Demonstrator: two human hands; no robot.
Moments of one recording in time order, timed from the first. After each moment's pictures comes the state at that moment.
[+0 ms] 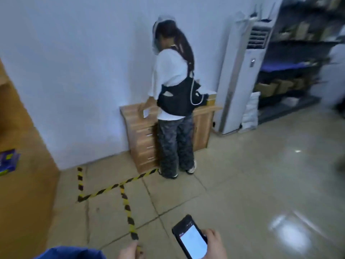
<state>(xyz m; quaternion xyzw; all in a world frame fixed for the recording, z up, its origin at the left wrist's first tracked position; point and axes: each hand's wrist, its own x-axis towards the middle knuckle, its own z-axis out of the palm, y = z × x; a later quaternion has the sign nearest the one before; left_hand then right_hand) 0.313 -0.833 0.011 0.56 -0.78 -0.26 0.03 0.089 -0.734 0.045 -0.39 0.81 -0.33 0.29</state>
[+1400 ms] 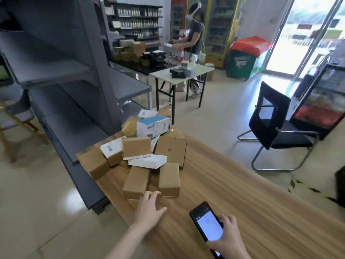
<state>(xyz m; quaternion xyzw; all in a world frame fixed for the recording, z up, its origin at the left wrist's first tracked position) -0.509 -0.333 -0.027 -0.32 -0.90 -0.25 -0.18 -0.278 -0.191 0.008 0.45 0.79 -0.41 -0.04</state>
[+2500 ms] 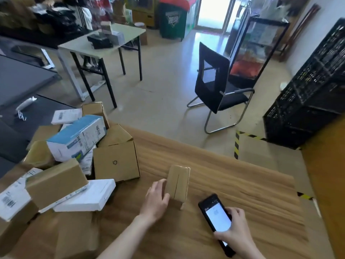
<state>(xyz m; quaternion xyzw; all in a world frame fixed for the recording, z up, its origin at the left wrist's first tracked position) -0.515 -0.122 -0.058 -0.49 -0.77 -0.27 -0.31 -0.243 -0.092 -0.022 0.64 0.66 -0.38 -0.12</state>
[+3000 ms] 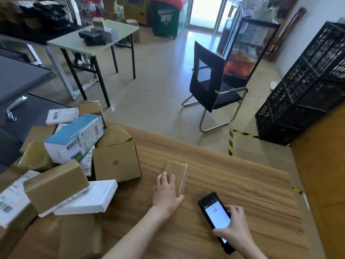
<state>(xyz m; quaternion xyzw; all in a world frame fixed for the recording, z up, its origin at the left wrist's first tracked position) -0.503 -0.101 -0.043 -0.58 -0.77 -0.13 -0.22 -0.265 -0.103 -0.013 0.67 0.64 -0.37 -0.09</state>
